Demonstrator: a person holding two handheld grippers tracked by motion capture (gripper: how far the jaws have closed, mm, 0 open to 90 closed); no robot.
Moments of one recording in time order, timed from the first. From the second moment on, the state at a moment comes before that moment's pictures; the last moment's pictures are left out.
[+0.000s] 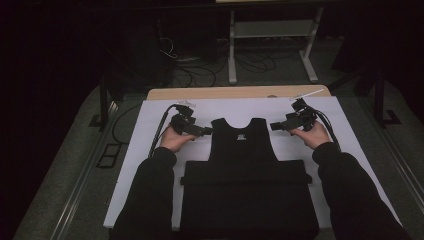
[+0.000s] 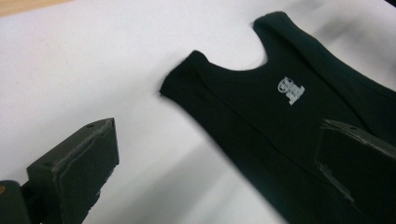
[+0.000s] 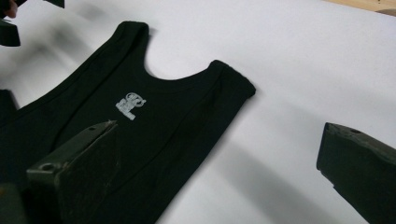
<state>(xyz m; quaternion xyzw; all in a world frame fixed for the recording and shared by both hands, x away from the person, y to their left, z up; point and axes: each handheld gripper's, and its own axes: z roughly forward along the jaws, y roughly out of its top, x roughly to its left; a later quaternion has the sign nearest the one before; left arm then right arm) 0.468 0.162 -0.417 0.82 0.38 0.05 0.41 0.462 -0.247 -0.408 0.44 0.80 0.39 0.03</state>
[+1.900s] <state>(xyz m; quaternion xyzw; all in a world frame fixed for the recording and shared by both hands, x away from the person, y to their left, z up) 0.468 0.109 -0.447 0.84 0.39 0.09 0.36 0.468 -0.205 -0.450 0.46 0.80 0.37 0.05</state>
